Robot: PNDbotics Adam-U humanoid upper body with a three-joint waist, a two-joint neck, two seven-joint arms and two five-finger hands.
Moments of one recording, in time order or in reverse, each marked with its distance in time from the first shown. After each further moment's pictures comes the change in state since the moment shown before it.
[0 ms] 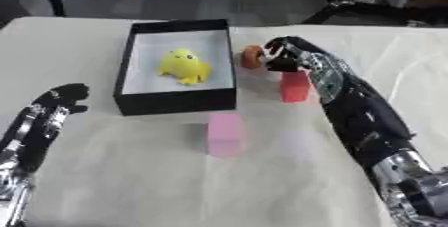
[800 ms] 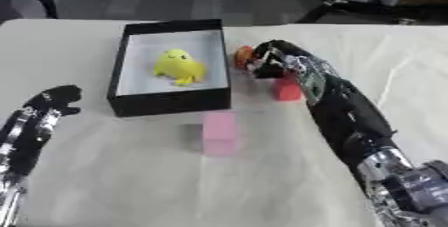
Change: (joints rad) left arm -0.001 0.000 0.000 0.000 0.000 -0.003 -0.003; right arm -0.002 0.028 0.003 0.006 0.071 -0.010 -0.032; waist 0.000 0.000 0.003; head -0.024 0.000
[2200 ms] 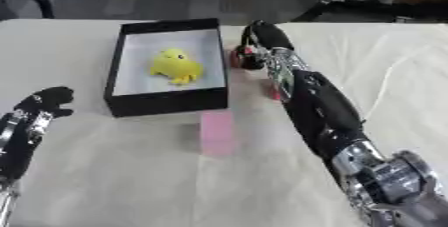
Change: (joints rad) left arm -0.005 -0.001 -0.001 0.000 0.000 -0.001 -0.004; right arm -0.025 0.046 0.022 -0.023 0.146 0.164 -0.286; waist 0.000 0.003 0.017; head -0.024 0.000
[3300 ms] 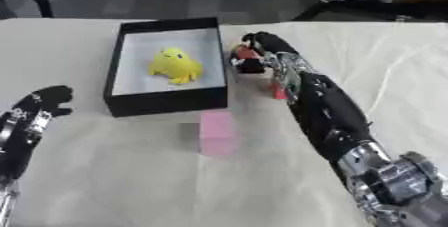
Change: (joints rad) left arm -0.004 0.000 0.000 -0.002 0.000 0.000 0.000; right arm 0.008 -0.017 0.006 0.017 -0.014 -0.024 0.202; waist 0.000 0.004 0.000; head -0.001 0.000
